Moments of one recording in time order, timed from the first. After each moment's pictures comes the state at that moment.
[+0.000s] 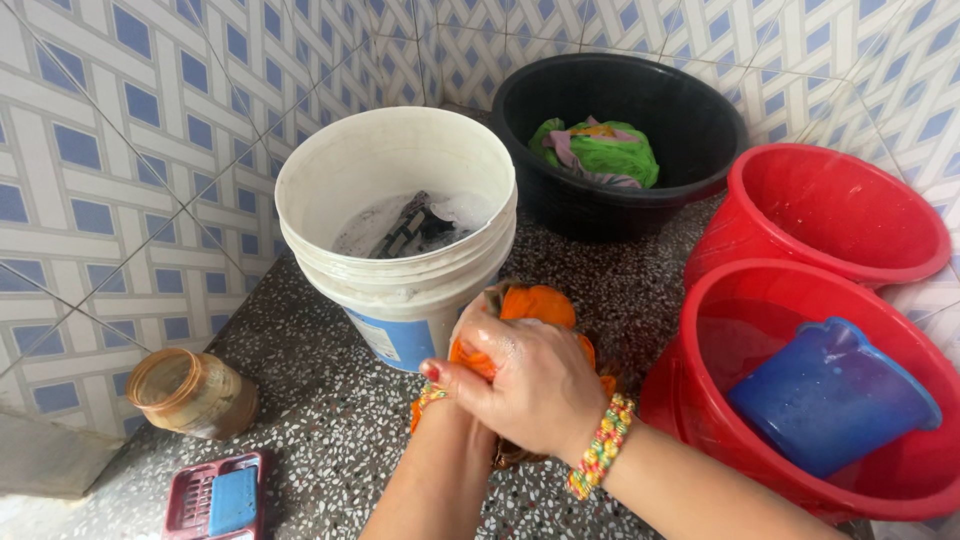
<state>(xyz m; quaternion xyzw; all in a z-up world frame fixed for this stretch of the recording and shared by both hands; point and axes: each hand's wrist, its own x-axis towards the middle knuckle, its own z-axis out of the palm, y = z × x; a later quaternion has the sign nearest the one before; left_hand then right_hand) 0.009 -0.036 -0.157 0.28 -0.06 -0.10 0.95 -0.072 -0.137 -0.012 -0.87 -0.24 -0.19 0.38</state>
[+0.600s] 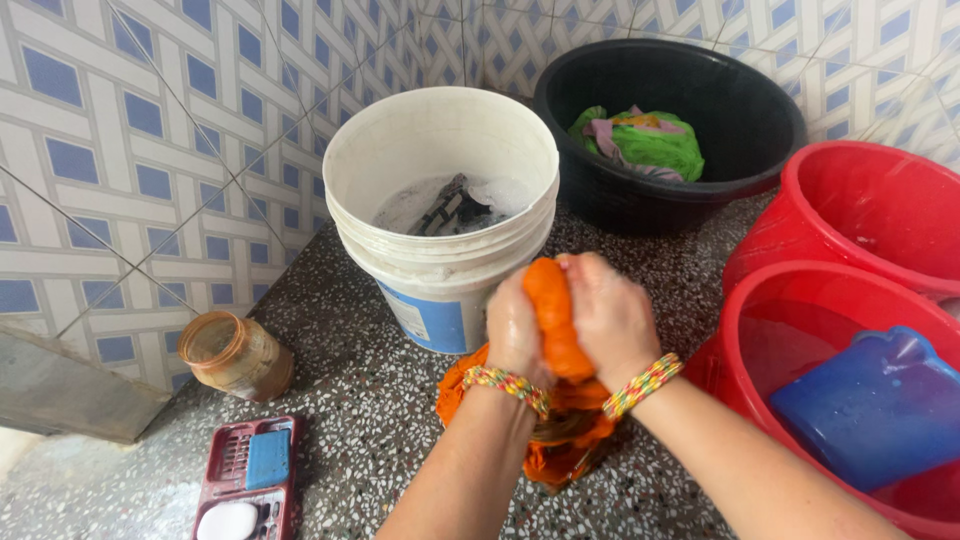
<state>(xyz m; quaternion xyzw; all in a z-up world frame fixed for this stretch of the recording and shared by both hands) 0.017 -0.044 -0.101 0.30 0.14 -0.09 0.94 0.013 -0.185 -0.108 -0.86 -0.14 -0.22 0.44</state>
